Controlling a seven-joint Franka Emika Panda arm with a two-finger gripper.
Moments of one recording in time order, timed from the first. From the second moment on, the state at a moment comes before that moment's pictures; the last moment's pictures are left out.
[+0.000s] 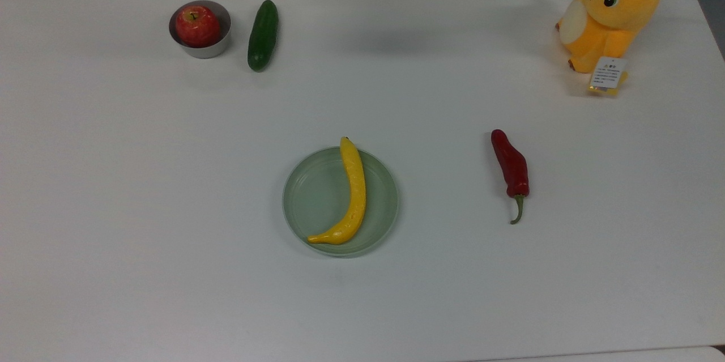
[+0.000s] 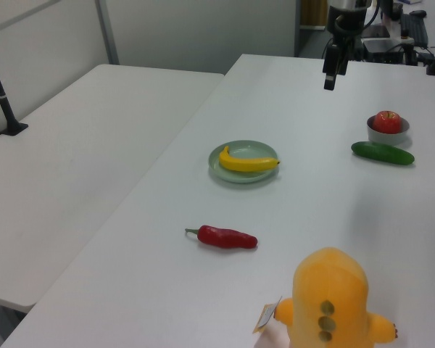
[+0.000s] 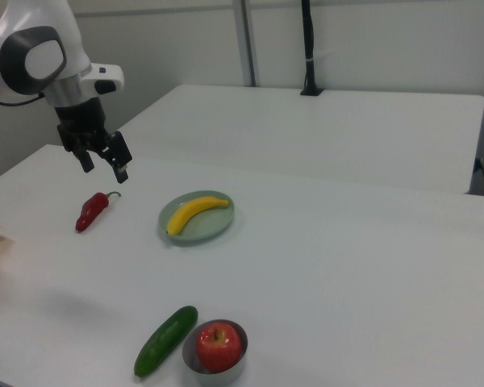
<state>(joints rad) -0.03 -0.09 0.19 -1.83 0.02 1.83 0.19</state>
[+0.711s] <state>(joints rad) -0.03 -0.05 0.19 -1.81 0.05 1.83 0.21</state>
